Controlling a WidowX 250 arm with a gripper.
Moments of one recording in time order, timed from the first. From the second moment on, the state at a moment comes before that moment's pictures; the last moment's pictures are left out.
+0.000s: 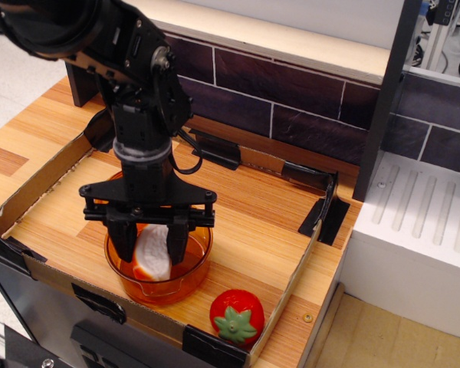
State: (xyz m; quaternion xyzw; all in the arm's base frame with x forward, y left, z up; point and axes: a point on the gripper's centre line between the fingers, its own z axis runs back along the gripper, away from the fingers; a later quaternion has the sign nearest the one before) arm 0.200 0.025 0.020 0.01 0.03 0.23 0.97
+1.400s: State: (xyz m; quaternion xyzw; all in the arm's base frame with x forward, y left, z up) arm 0.288 0.016 0.060 -0.01 0.00 0.30 0.95
